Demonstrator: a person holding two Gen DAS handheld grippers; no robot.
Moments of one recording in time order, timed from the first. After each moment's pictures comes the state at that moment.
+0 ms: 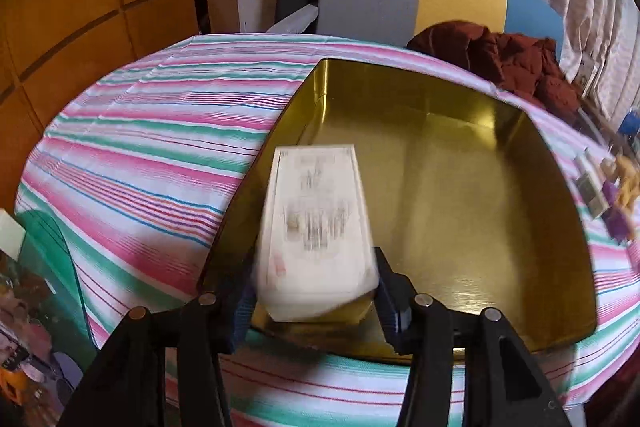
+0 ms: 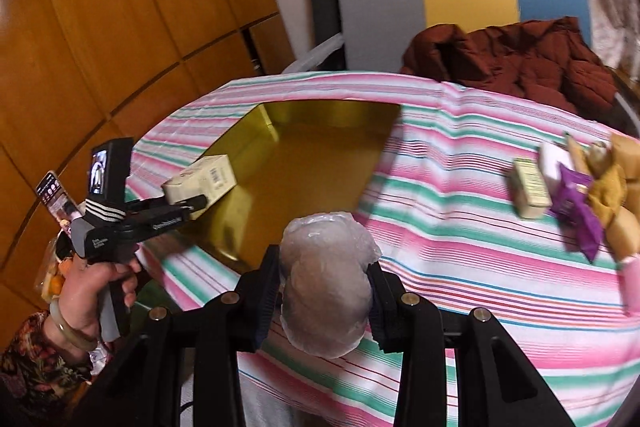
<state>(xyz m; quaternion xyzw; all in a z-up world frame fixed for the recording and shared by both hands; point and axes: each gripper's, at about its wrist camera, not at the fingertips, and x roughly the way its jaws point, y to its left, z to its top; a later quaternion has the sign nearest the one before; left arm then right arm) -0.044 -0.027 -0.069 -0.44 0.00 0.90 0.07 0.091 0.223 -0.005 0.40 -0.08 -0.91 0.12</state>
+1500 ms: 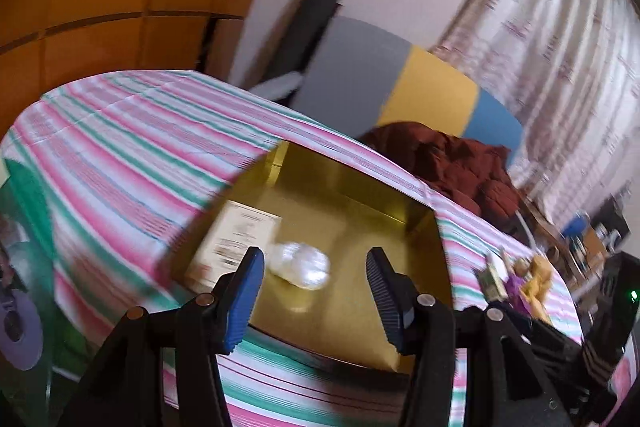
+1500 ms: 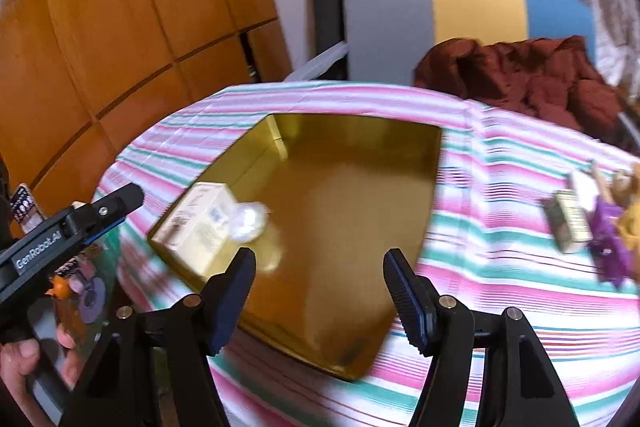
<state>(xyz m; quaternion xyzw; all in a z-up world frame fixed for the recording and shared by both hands) 0.022 -0.023 -0.004 -0.33 -0.15 0.92 0.13 0.058 0.188 -0.013 0.37 -0.07 -0.93 0.07</state>
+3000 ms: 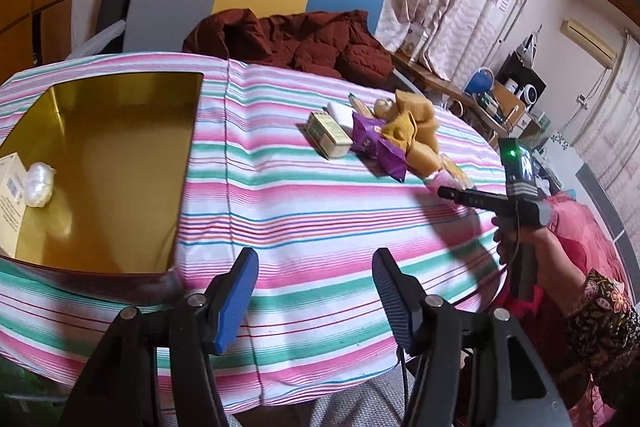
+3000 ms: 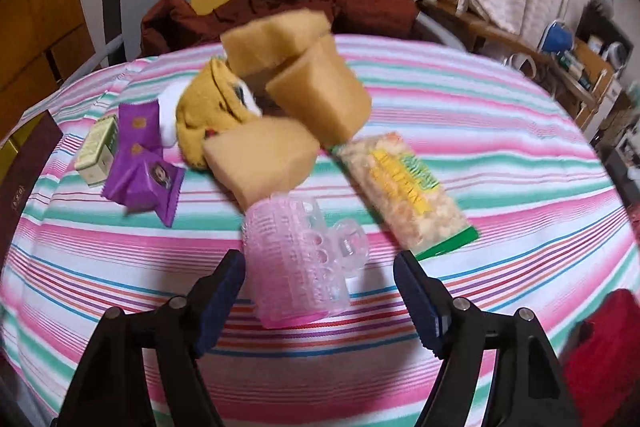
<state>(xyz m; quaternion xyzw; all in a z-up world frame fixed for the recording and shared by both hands) 0.097 0.185 -0.034 -0.42 -0.02 0.84 0.35 0.132 0.566 -0.087 0.45 -0.09 -0.87 -0.18</state>
